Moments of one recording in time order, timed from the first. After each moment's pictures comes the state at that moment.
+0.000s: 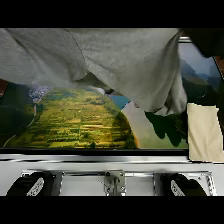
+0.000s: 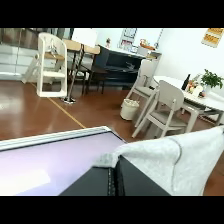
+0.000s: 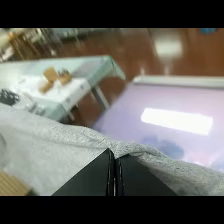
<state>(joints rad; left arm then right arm) 0.05 -0.71 1.42 0.43 -0.87 -1.03 -0.02 -0.83 1.55 -0.58 1.03 1.29</state>
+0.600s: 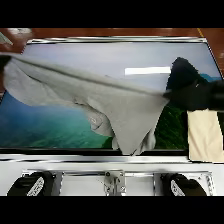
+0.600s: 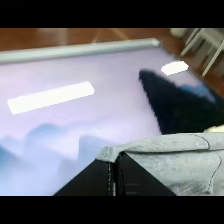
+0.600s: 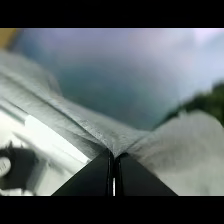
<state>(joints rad) 0.08 -0.68 1.38 0.81 -1.15 -1.21 -0.01 -0.85 1.47 -0.91 1.64 1.52</state>
